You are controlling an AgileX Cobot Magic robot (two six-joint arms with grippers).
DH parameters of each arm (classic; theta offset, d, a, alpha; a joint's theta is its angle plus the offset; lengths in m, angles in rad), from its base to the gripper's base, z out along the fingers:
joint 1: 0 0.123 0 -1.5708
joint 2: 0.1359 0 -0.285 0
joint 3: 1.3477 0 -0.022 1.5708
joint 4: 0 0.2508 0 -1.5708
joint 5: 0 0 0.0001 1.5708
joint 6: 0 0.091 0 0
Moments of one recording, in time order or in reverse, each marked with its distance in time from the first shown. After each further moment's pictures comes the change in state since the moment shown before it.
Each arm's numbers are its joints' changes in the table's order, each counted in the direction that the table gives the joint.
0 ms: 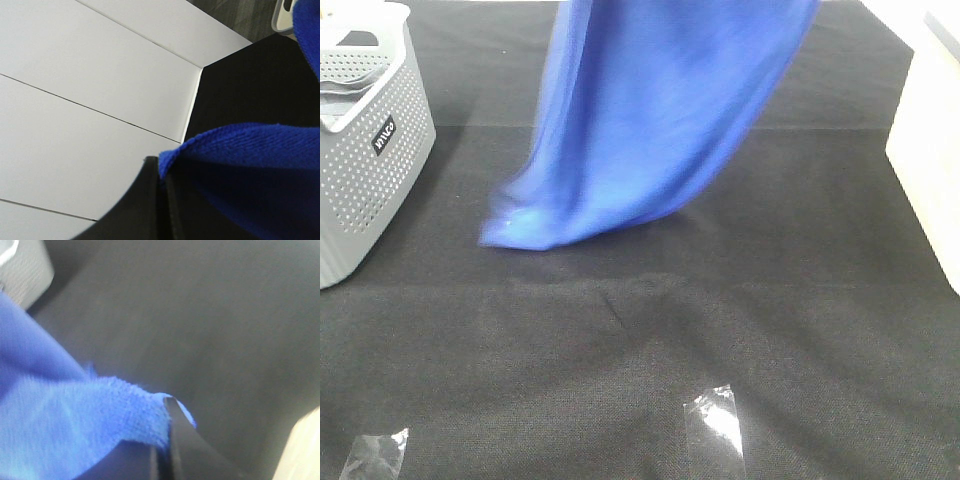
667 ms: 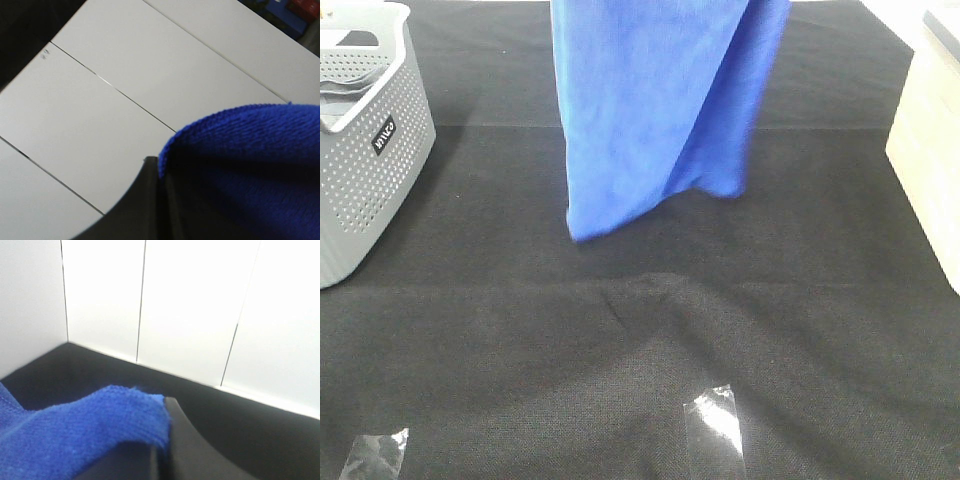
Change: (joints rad) left arm 0.201 0.058 0.000 -0.002 -0.530 -0.109; right arm 0.000 0.019 -0.021 0.022 -0.552 -0.021
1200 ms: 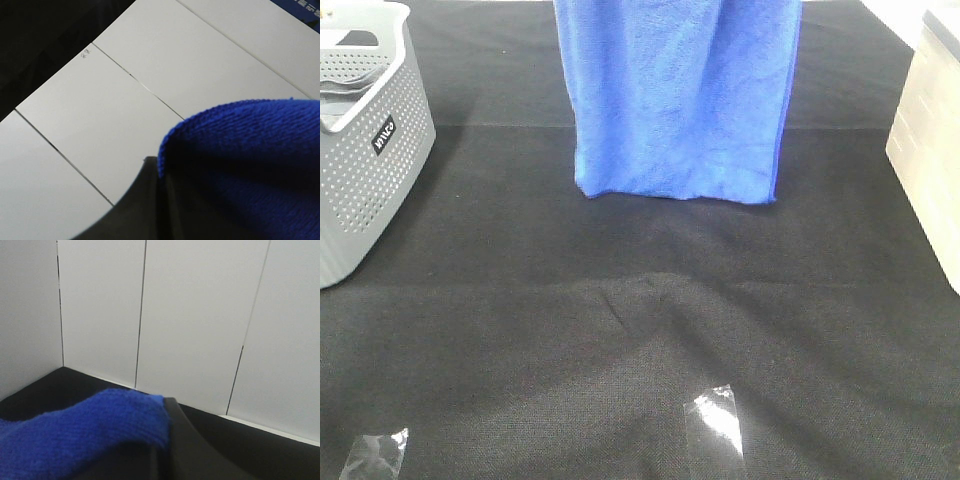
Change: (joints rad) left arm 0.132 0.143 0.000 -0.054 -0.305 -0.017; right arm 0.000 0.240 -0.209 0.067 -0.099 -0.056
